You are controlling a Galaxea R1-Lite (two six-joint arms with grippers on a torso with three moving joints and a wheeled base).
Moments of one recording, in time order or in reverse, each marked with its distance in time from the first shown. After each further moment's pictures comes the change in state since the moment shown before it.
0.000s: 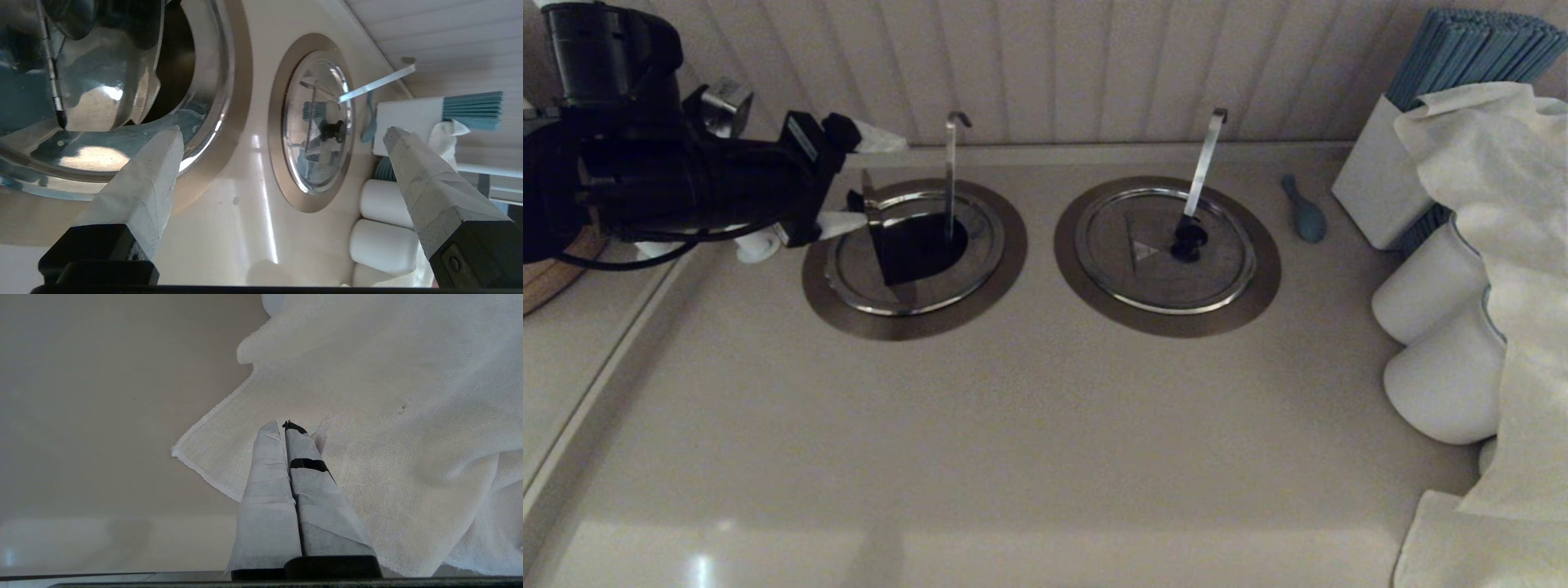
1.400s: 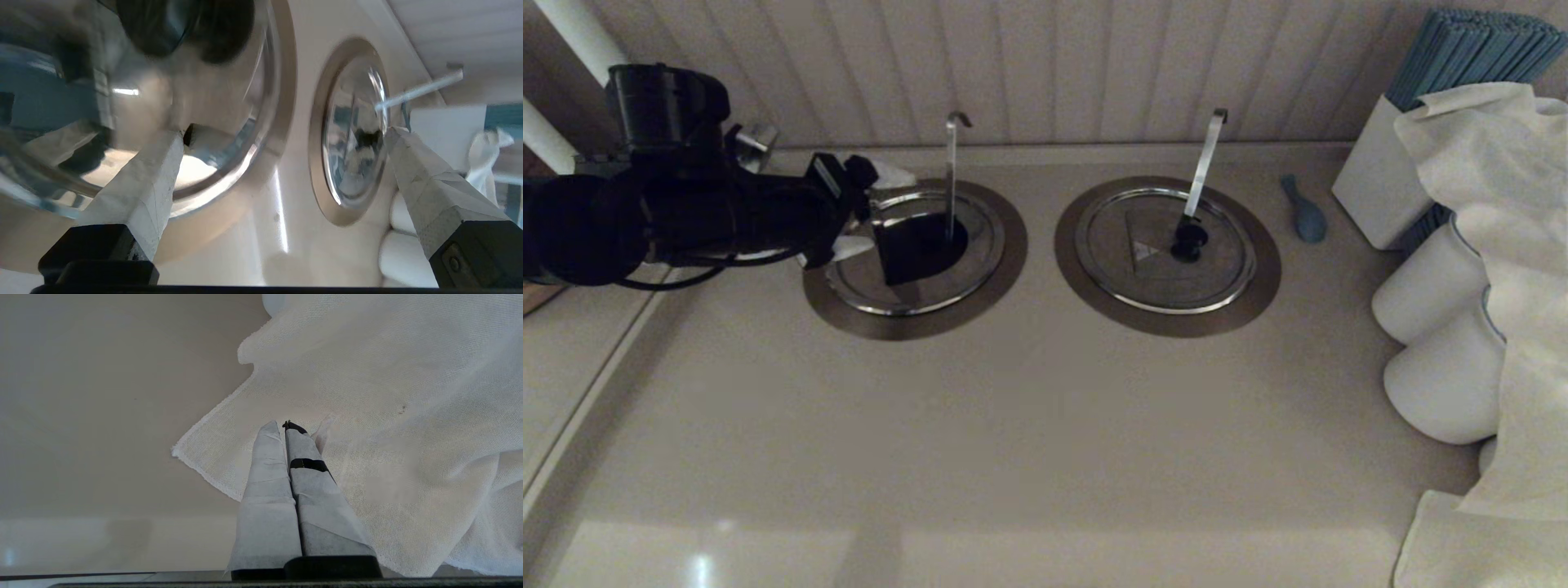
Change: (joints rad) left arm 0.020 0.086 0.036 -0.072 0.005 0.038; right arm 0.000 0.000 0.000 0.000 0.000 0.000
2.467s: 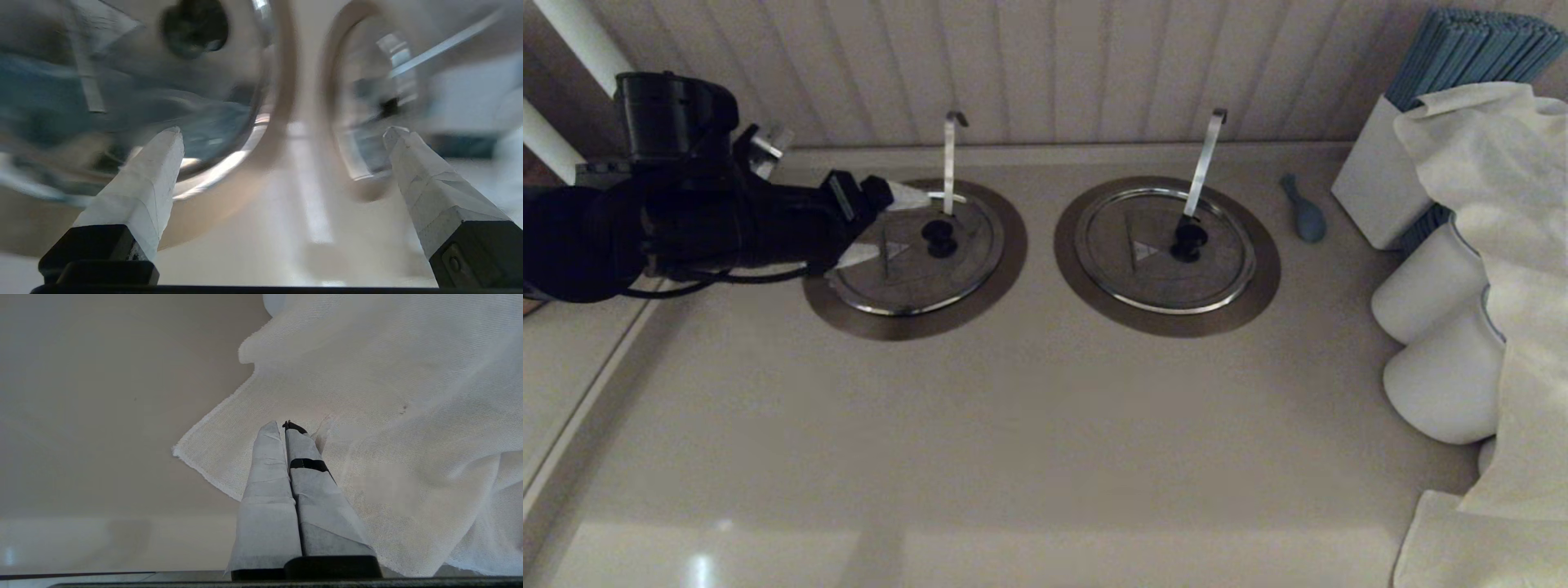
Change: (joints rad) left arm -0.037 -0.040 0.071 0.005 0.039 0.187; right arm 0.000 0.000 0.000 0.000 0.000 0.000
